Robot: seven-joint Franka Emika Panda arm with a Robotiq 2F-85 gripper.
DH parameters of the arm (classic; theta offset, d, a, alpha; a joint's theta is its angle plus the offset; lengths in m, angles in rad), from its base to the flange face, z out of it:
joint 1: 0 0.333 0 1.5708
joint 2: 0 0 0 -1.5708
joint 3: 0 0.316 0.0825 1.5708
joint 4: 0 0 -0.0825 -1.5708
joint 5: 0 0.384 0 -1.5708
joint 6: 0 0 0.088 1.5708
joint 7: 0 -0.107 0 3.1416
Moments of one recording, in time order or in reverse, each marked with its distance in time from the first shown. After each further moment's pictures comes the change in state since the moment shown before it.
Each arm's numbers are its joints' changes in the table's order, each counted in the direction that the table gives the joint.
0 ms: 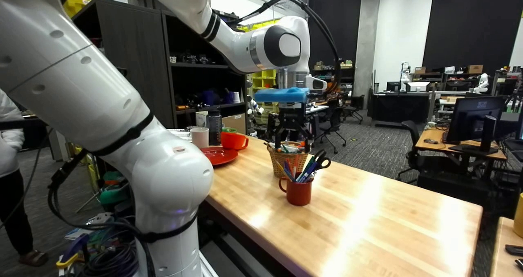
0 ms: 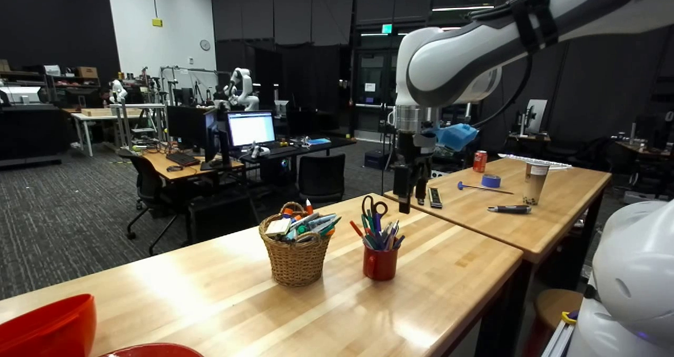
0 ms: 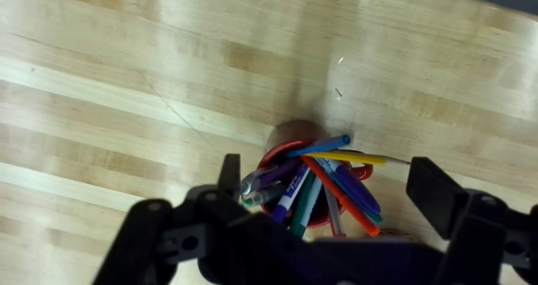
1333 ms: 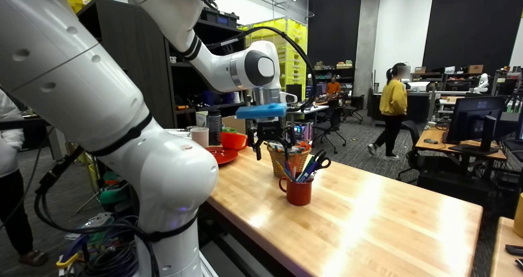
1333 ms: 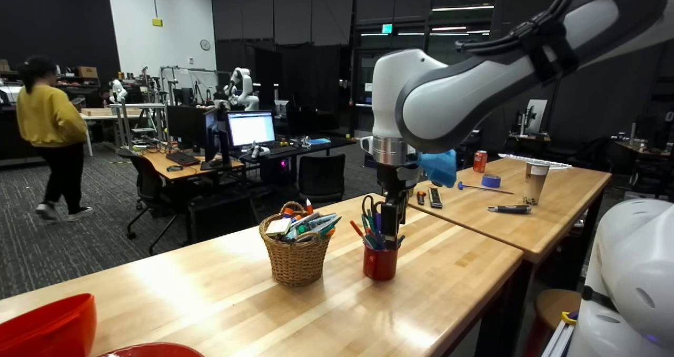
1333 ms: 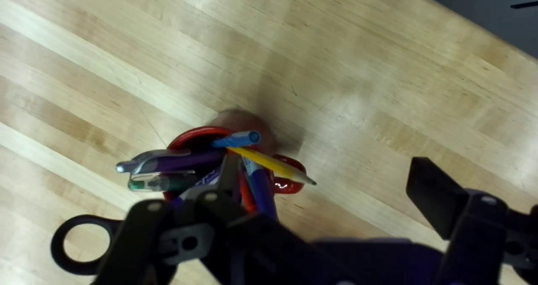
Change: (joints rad) arm 0.120 -0.020 0.113 -0.112 -0.028 -0.140 -0.003
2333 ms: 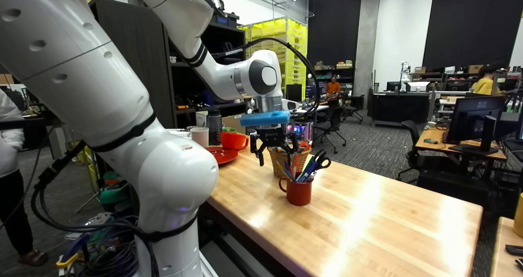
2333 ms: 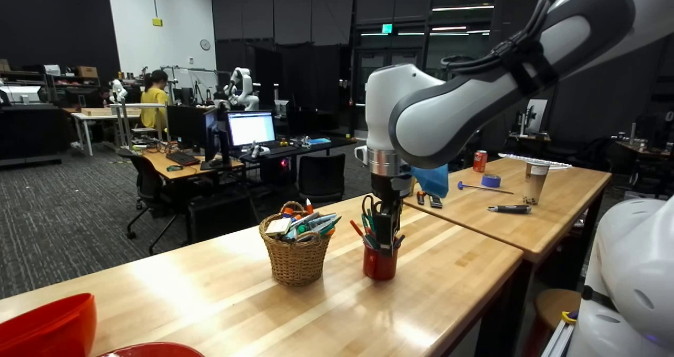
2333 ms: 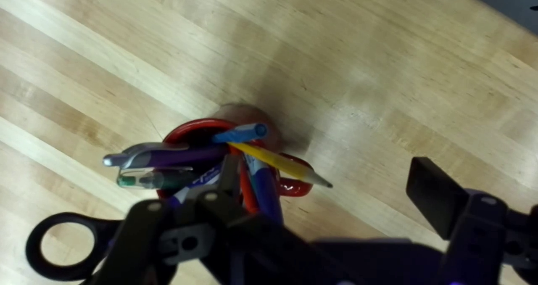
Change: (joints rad) arm -0.001 -0.074 -0.001 -0.004 -0.035 -0.077 0.001
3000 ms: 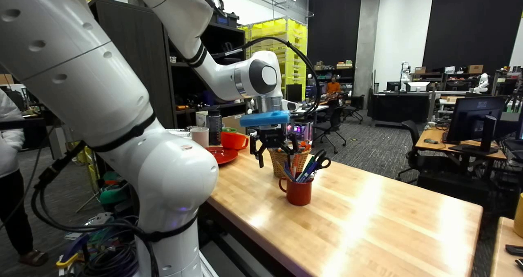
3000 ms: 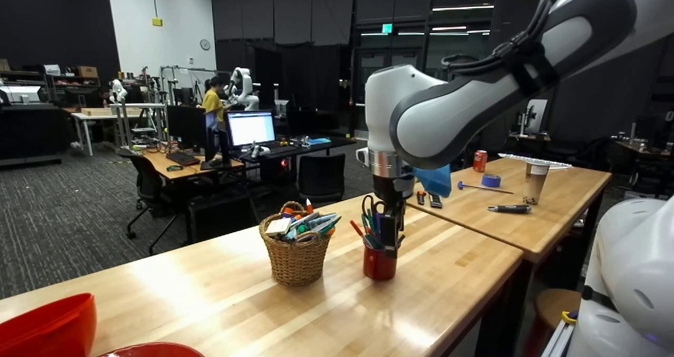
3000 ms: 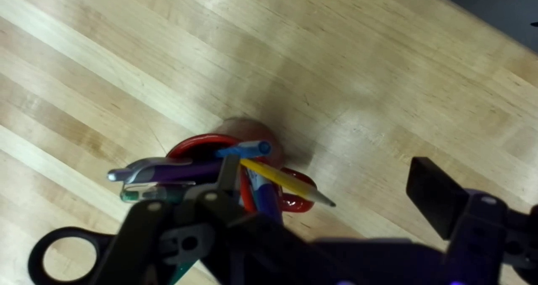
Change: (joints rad) arm -0.001 0.002 0.000 0.000 -0.018 0.033 -0.002
